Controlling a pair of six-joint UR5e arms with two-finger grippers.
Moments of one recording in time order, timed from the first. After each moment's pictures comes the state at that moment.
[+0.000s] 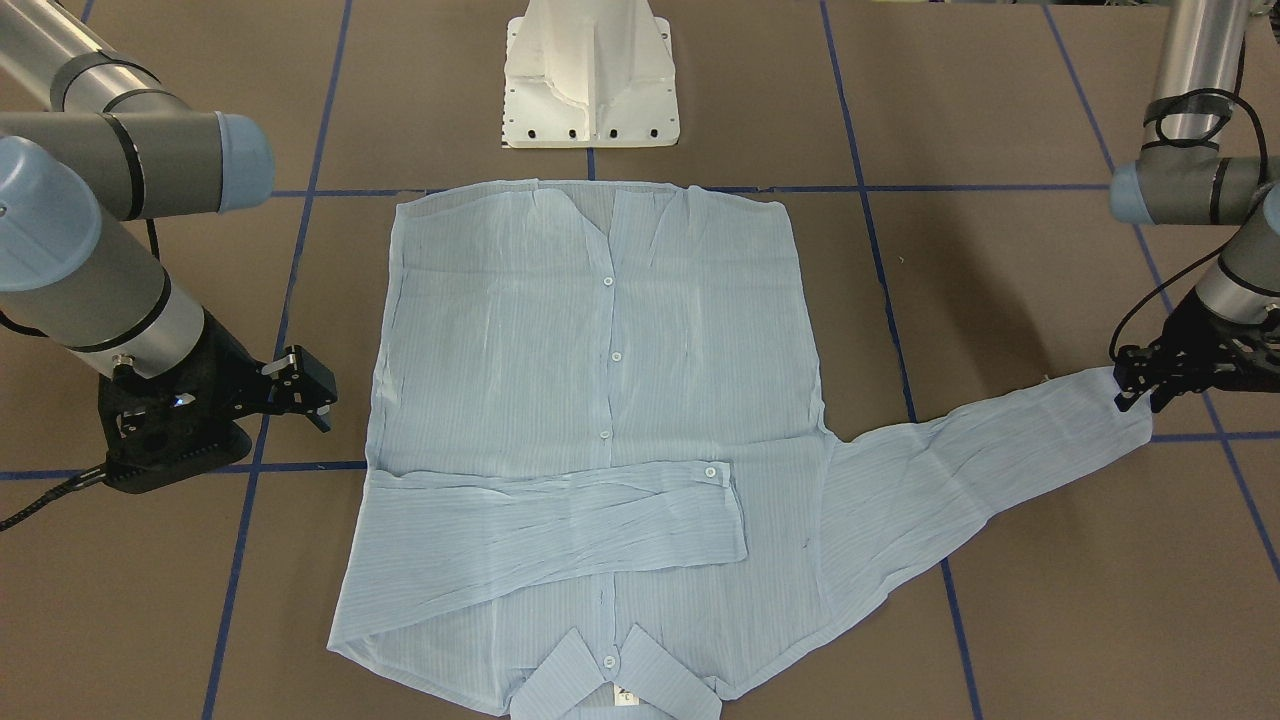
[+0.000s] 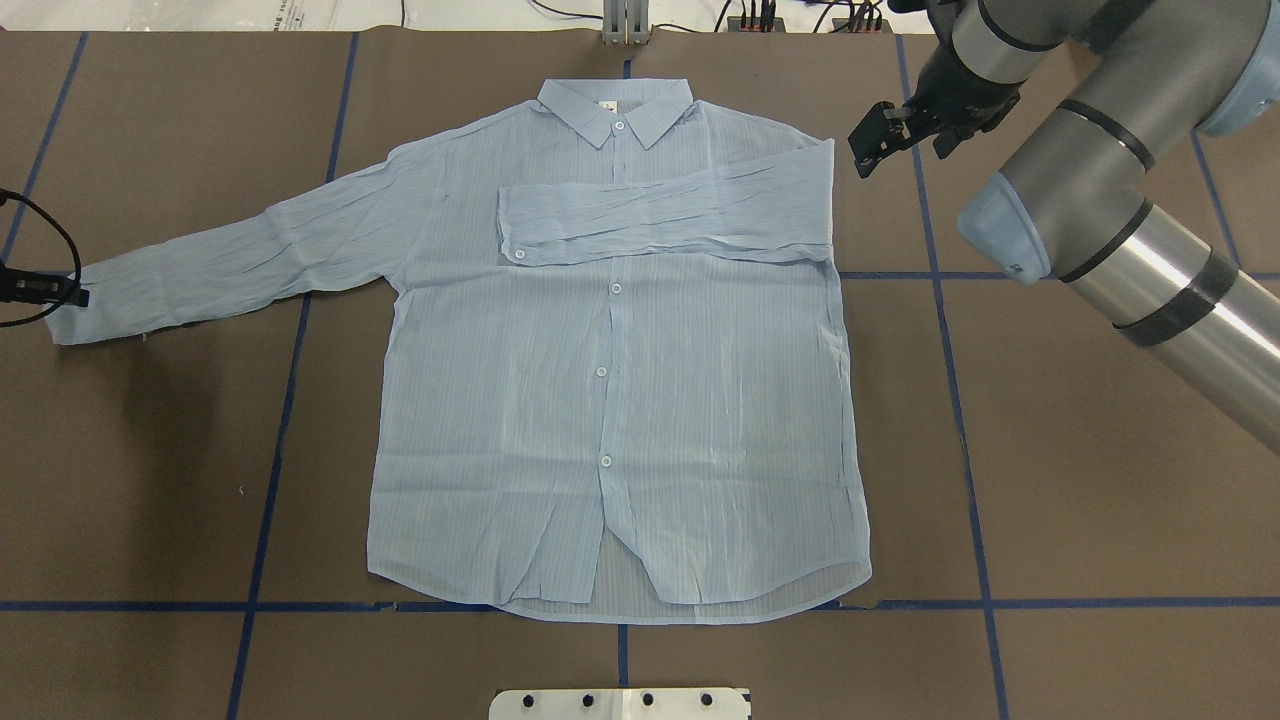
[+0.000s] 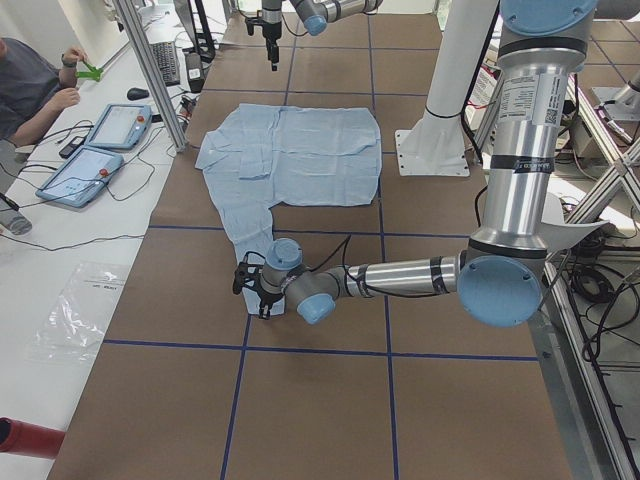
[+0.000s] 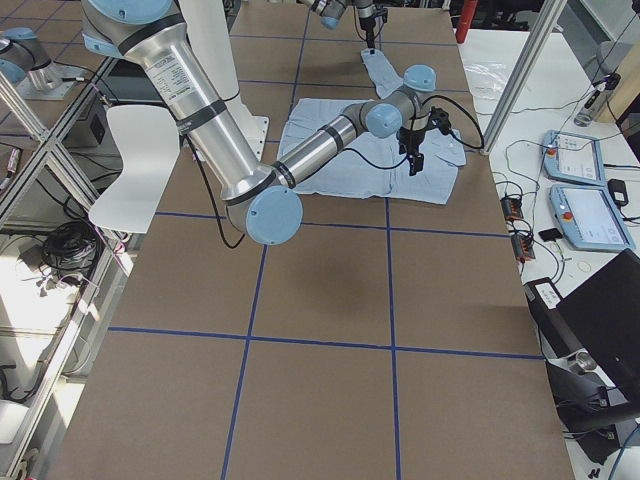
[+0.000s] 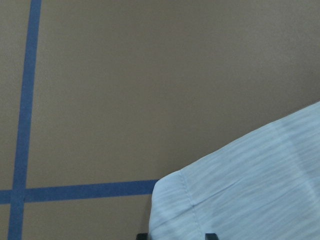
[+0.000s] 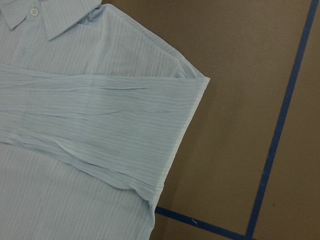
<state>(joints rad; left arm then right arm) -1.08 -1.64 -1.28 -2.53 -2.05 -0.74 1.00 -0.97 1.59 -1.54 2.18 0.54</state>
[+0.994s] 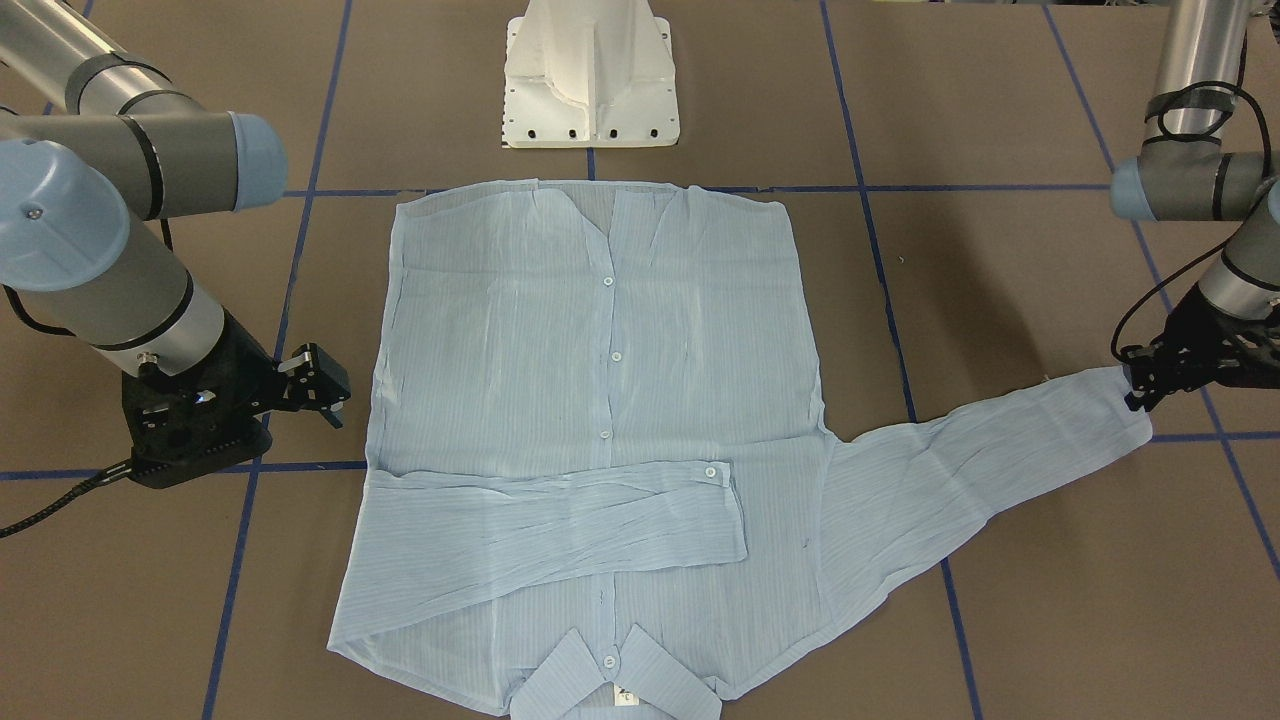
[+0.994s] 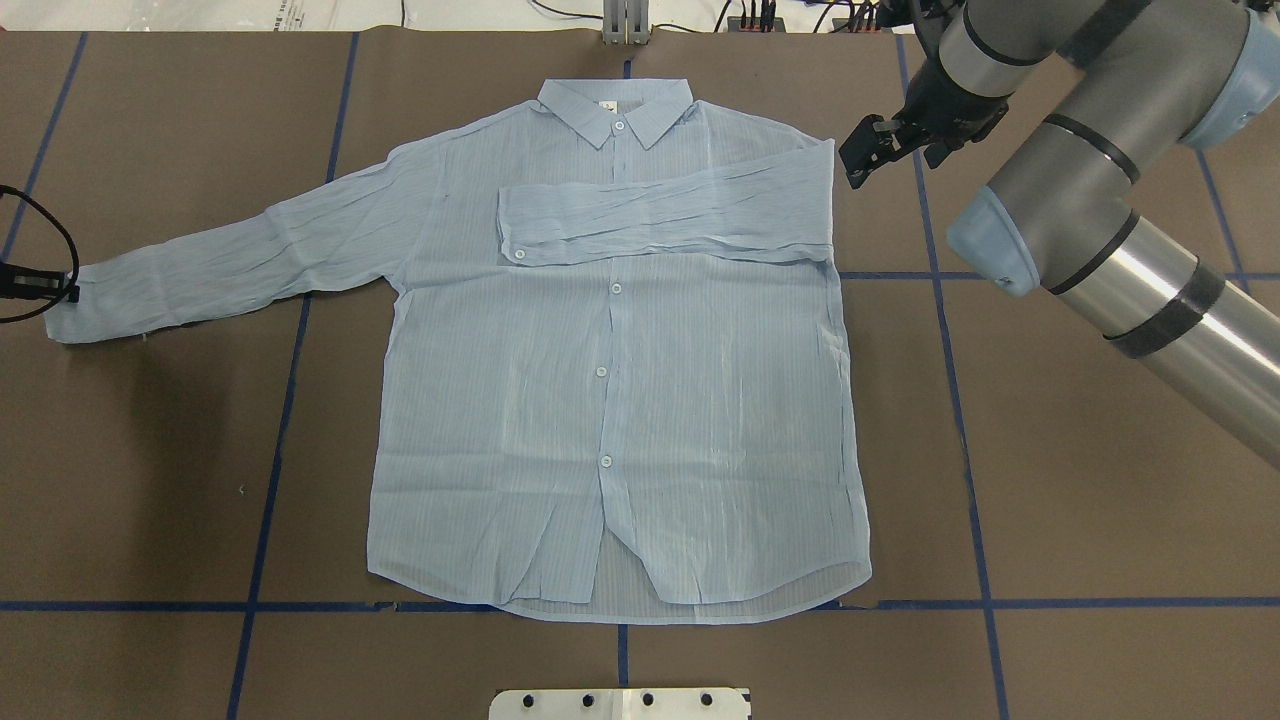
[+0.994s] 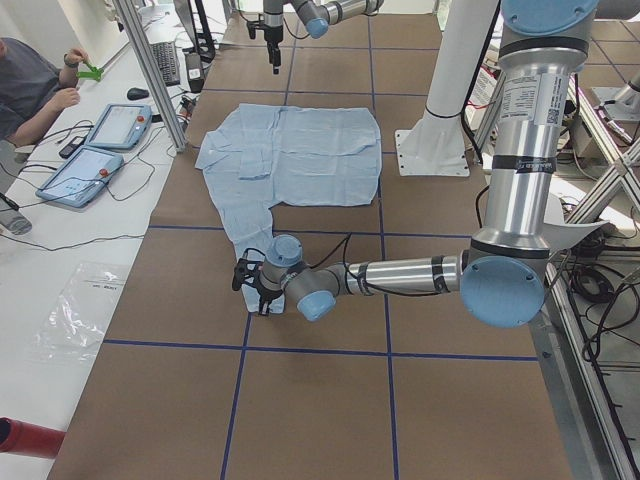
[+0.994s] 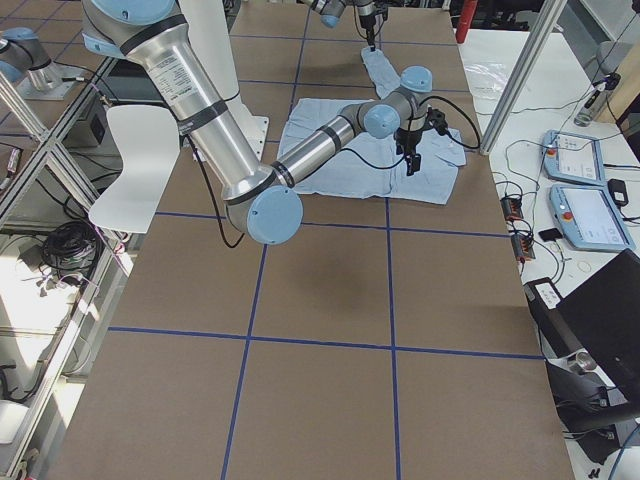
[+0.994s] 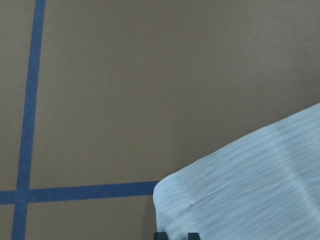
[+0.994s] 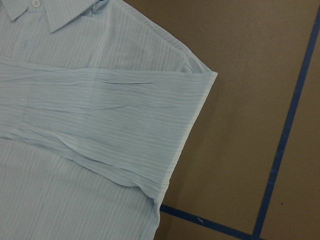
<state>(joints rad) -1.08 -1.63 -1.31 -2.51 -2.06 -0.74 0.98 -0.97 1.59 -1.53 2.17 0.54</state>
